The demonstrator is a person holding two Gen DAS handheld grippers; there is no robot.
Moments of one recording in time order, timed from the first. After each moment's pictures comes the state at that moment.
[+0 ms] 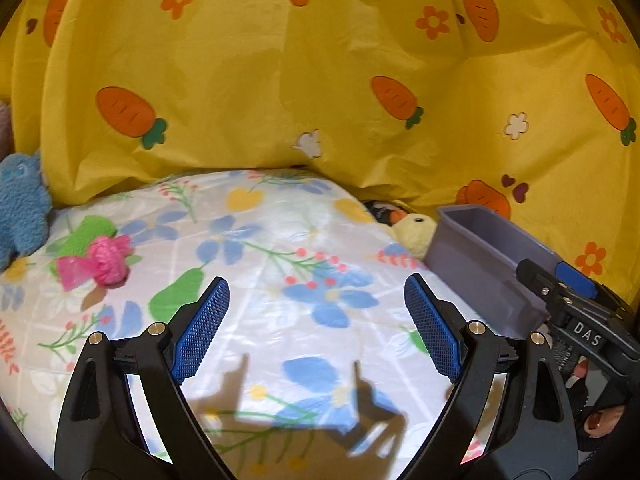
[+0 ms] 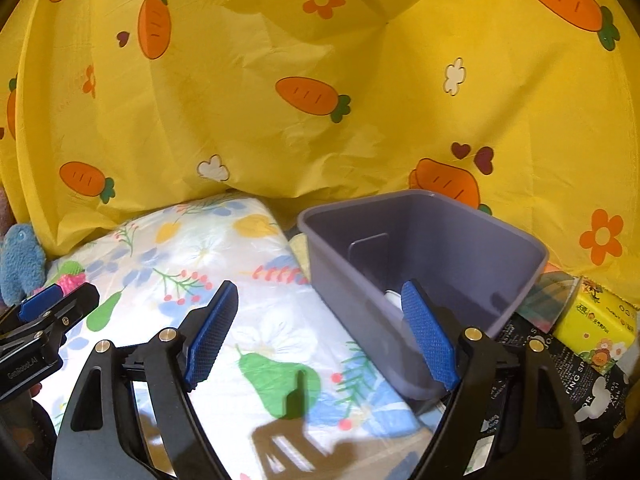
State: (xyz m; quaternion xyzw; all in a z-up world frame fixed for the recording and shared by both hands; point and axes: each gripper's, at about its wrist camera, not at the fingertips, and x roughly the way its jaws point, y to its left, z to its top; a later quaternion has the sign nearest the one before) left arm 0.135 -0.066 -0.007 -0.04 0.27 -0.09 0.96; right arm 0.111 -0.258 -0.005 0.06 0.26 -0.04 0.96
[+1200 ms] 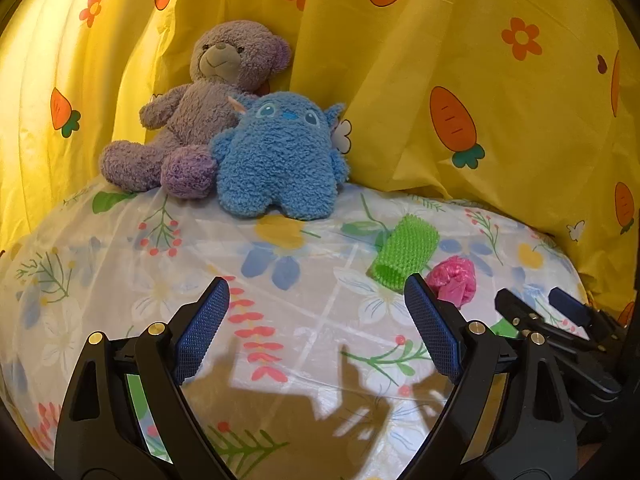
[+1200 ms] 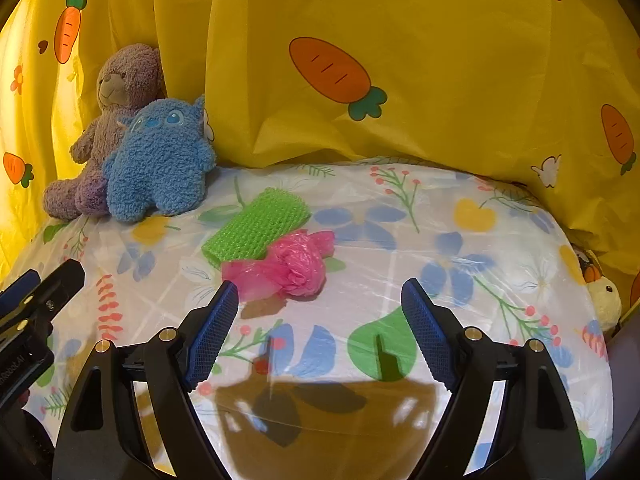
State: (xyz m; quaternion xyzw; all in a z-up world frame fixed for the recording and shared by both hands) left arm 0.095 0.200 0.005 -0.14 0.28 0.25 0.92; right arm 0.209 0.066 -0.018 -0.07 0.35 0.23 0.91
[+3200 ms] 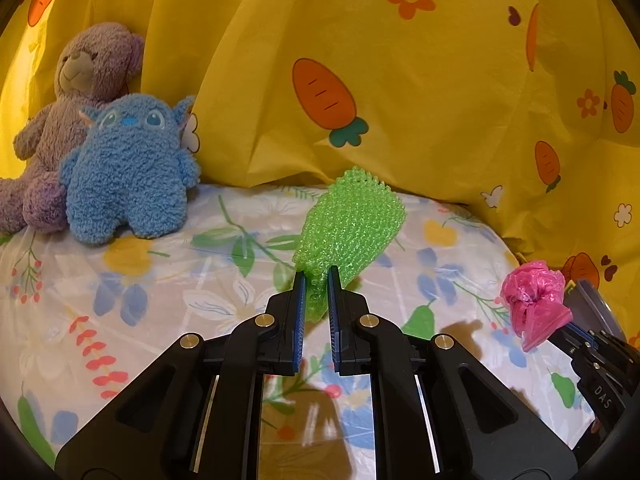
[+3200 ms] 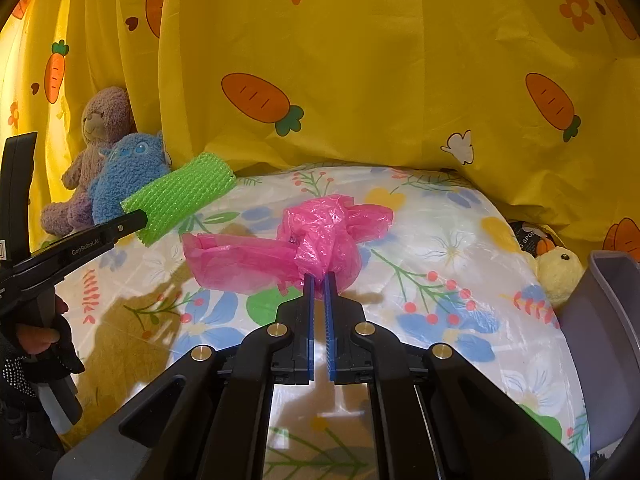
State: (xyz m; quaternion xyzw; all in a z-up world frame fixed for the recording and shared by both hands) left arm 0.166 0.142 -0.002 -0.11 0.27 0.05 0.95; right arm 0.166 -0.072 -0.001 -0.02 0.30 0.19 0.93
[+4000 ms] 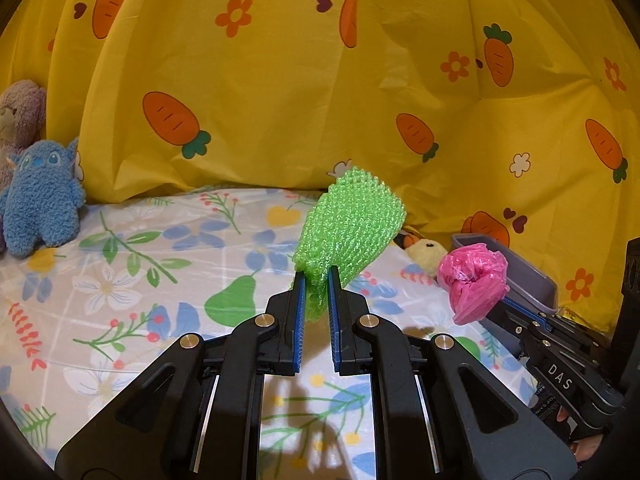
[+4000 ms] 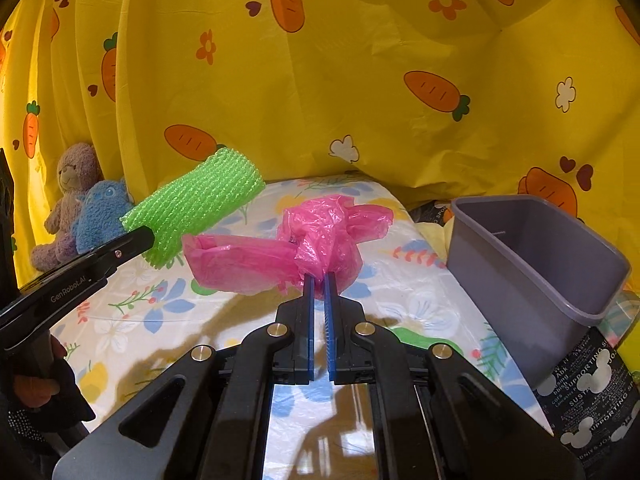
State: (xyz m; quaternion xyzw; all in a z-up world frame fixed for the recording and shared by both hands) left arm 0.105 -0.012 0.016 -0.07 0.24 -0.10 0.96; right arm 0.090 -0.188 0.004 0.05 0.26 0.10 0.96
